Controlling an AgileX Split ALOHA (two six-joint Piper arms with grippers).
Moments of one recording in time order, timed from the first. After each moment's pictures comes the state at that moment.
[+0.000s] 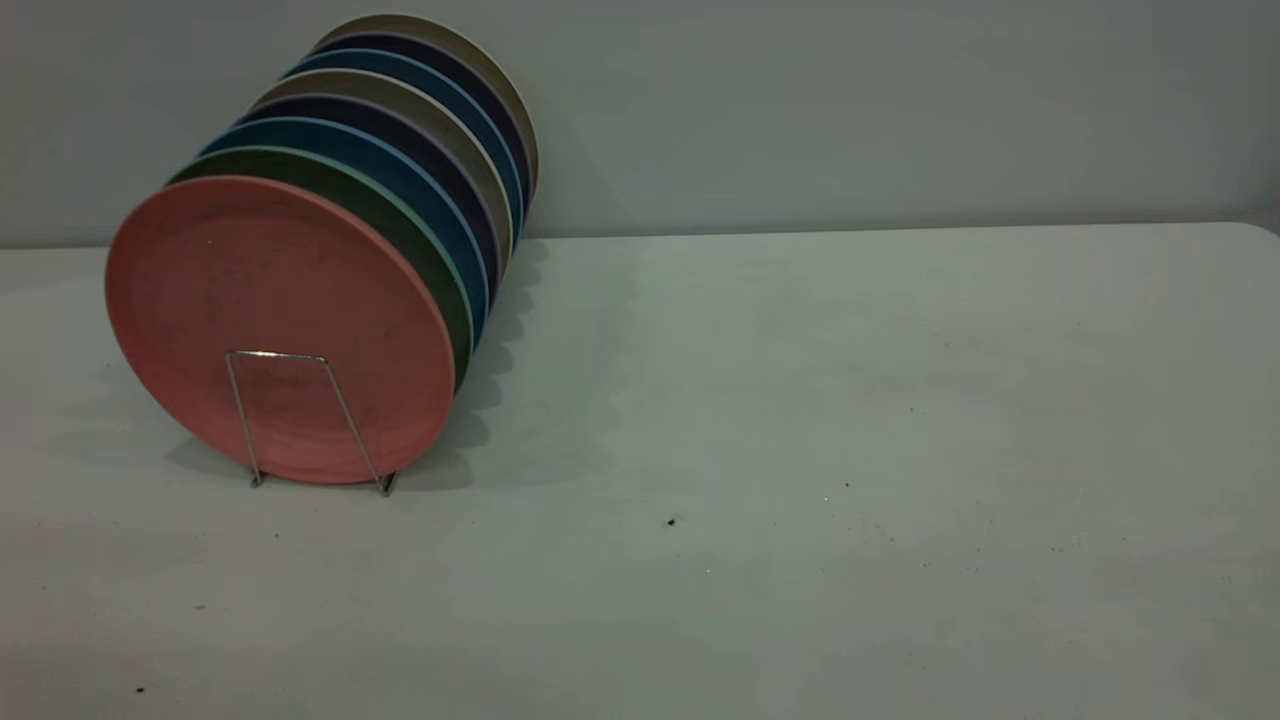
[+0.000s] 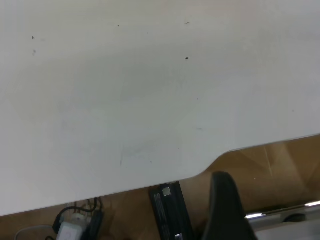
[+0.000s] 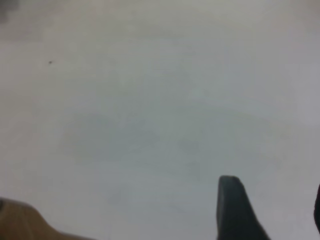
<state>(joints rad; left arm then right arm) -0.17 0.29 -0.49 0.01 1.11 -0.02 0.19 -0.02 -0.47 0.00 1.14 -0.05</state>
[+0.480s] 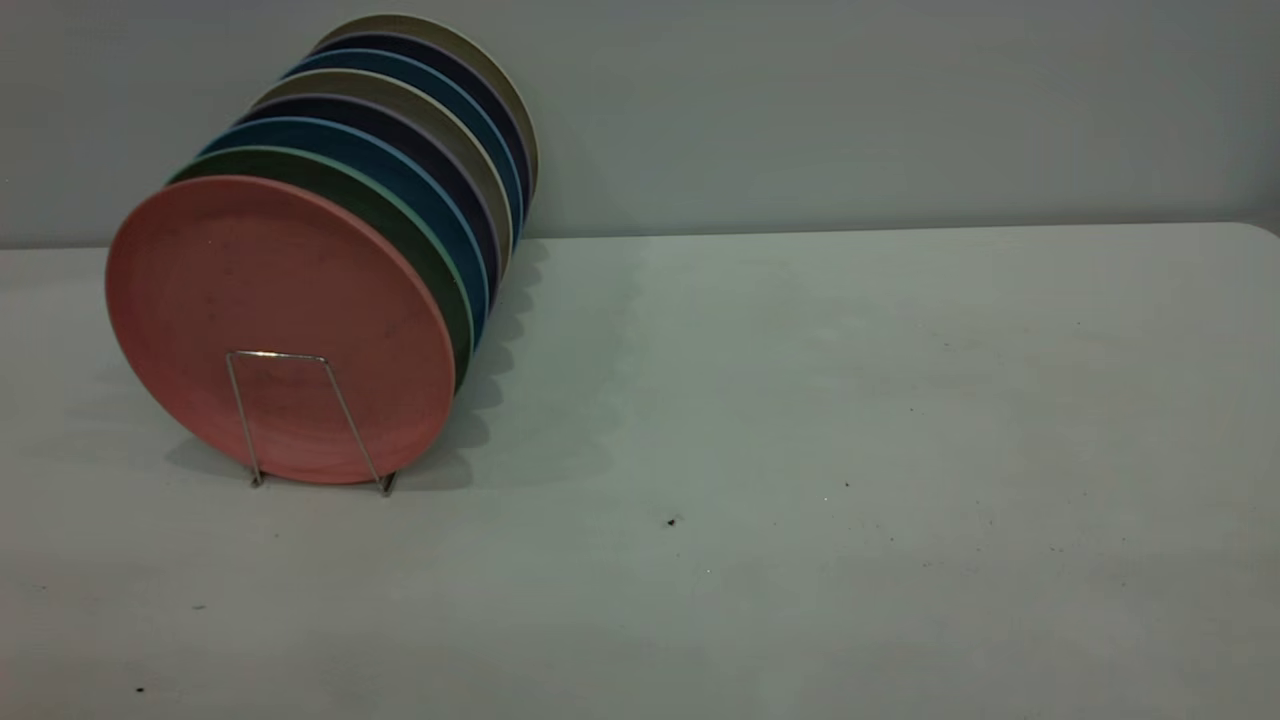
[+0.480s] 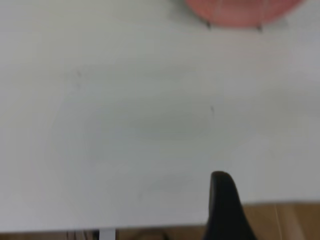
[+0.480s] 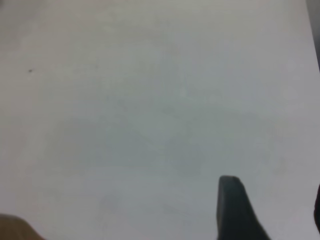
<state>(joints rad) -0.01 0.04 -0.49 0.01 1.12 -0.02 0.12 -0.02 -0.47 0.01 1.14 -0.05</state>
